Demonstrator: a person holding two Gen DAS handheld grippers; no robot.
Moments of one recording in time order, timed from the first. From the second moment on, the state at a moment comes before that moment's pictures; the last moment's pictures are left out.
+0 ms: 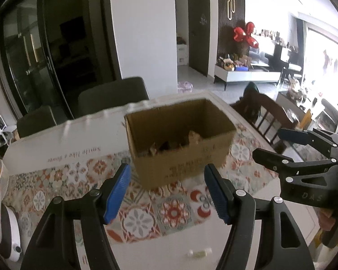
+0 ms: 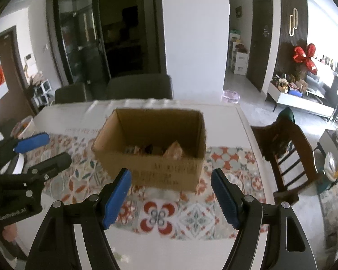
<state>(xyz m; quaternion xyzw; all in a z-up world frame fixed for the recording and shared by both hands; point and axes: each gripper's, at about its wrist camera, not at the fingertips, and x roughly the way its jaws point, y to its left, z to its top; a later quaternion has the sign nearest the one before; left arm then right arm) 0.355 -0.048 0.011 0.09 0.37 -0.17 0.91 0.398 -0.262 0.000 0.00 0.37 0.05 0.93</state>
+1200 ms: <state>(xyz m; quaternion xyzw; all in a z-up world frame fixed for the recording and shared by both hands) 0.286 -0.047 -0.145 0.08 0.58 -0.23 0.77 0.311 -0.225 -0.156 0.00 0.61 0.12 0.78</state>
